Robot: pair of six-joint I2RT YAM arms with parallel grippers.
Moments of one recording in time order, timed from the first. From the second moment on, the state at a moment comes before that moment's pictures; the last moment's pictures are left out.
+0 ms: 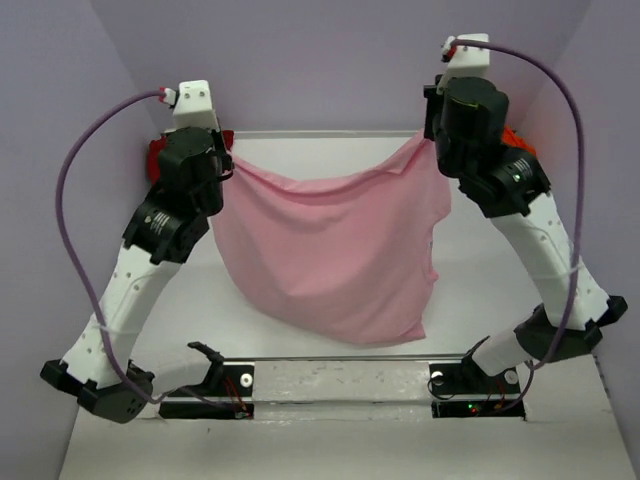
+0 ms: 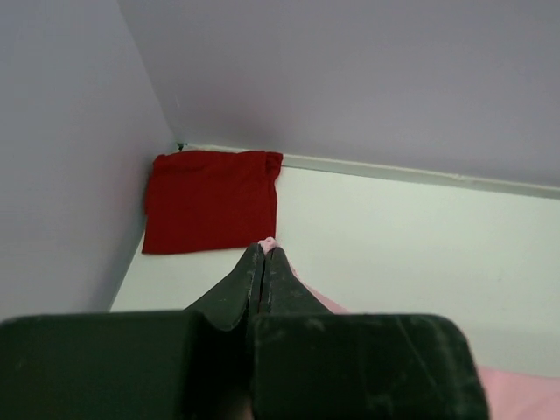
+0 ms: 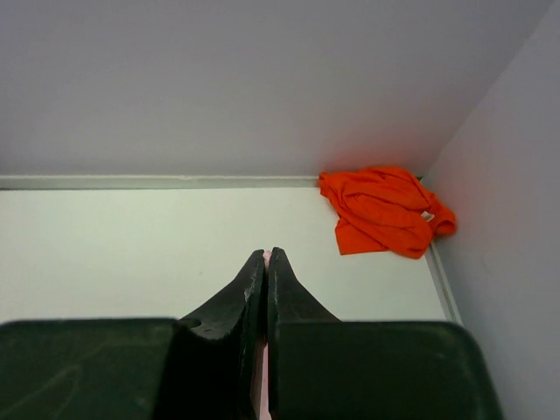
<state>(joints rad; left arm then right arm) -0.53 1.13 1.58 -0.53 -0.69 -0.08 0.68 1.47 2.08 -0.71 0.81 -0.01</state>
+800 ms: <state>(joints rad) -0.47 1.08 1.58 -0.48 -0.60 -0.06 0.61 1.43 2.15 -0.67 0.69 -0.05</state>
